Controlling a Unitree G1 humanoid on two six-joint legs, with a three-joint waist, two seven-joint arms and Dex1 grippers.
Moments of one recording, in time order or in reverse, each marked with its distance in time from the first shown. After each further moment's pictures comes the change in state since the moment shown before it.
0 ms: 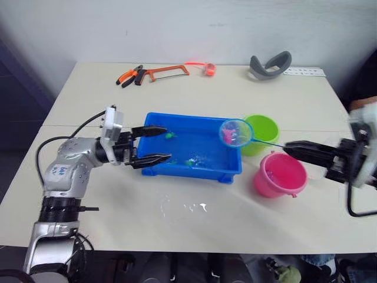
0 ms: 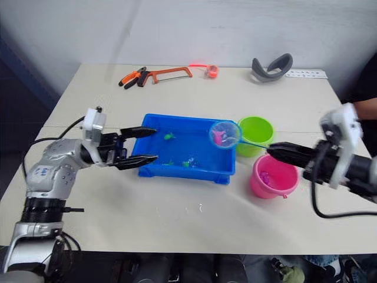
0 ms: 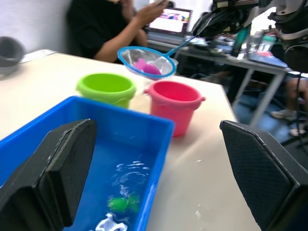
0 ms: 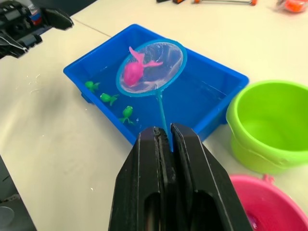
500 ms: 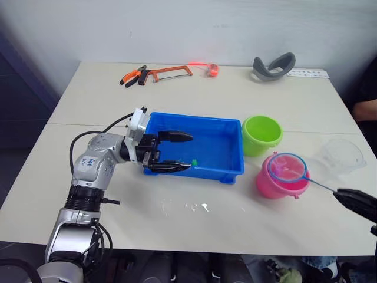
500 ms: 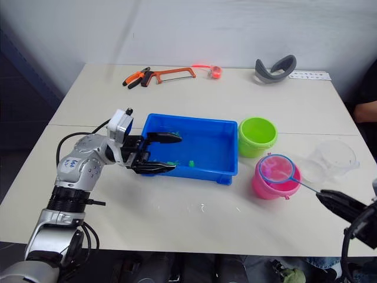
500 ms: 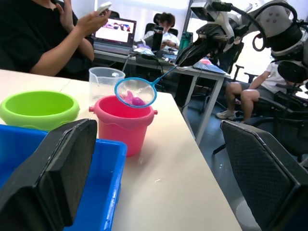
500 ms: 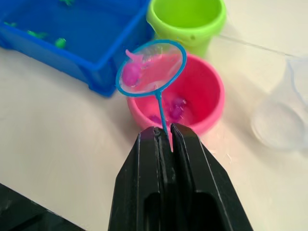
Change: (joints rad) left arm -0.067 -0.092 -0.096 0.086 0.012 -0.014 -0.112; right arm 0.632 0.191 -0.358 -0.189 -0.111 -0.214 0.020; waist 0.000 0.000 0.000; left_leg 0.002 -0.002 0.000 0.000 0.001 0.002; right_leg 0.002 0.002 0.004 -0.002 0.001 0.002
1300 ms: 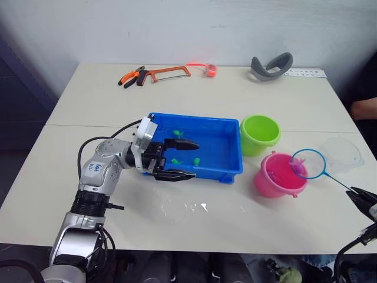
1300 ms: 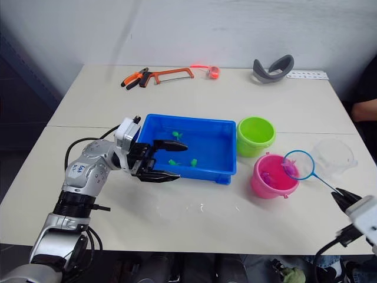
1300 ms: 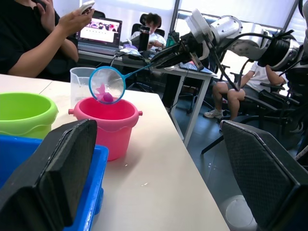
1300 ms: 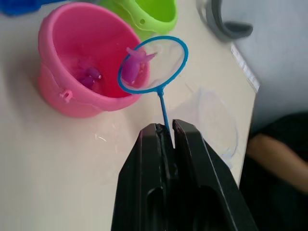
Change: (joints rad) left arm 0.043 -0.026 -0.013 -0.042 0.007 0.000 -0.008; right arm 0.143 0.095 0.342 0.232 -0.788 -1.206 -0.017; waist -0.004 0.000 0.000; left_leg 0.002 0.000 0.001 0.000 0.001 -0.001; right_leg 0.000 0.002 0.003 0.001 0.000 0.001
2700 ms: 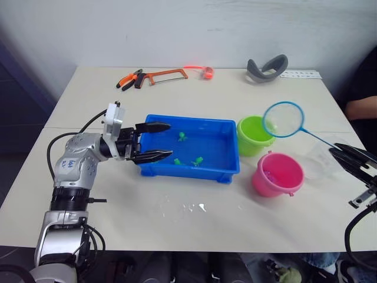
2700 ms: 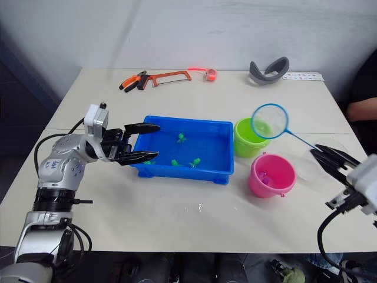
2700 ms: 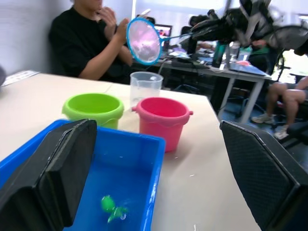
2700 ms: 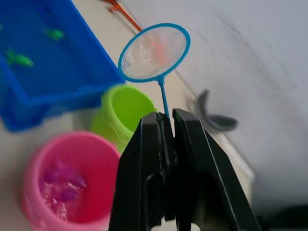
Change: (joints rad) left arm 0.040 0.112 0.165 0.081 0.000 -0.071 0.069; right arm -0.234 -0.398 0.120 0.033 0.545 0.209 -0.136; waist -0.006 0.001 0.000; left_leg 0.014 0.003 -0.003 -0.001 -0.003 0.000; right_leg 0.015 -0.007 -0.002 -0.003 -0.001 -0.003
